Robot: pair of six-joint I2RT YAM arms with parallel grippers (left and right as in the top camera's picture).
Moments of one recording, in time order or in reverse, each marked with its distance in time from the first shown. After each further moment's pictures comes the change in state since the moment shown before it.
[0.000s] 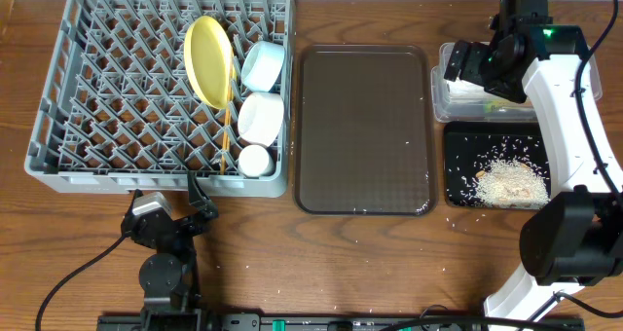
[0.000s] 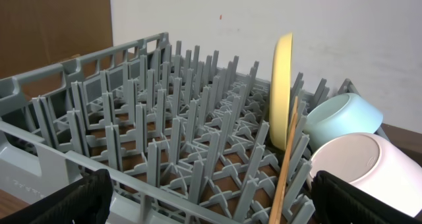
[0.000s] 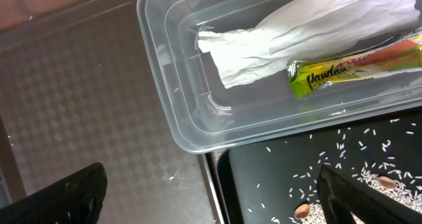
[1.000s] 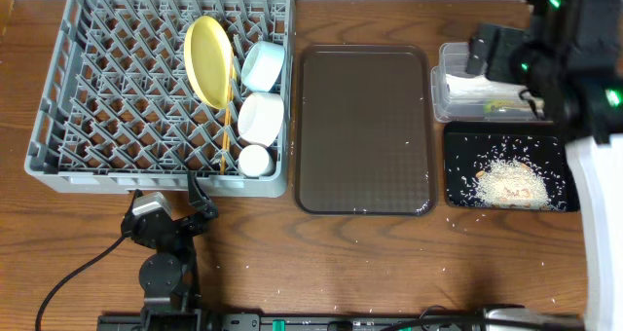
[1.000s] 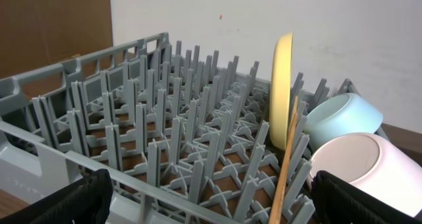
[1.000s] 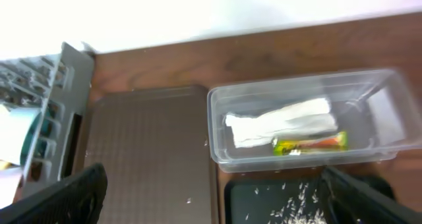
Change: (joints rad) left arm 0.000 0.000 0.001 -0.001 0.000 0.000; right arm 0.055 -0.455 -0.086 0.127 0.051 -0.141
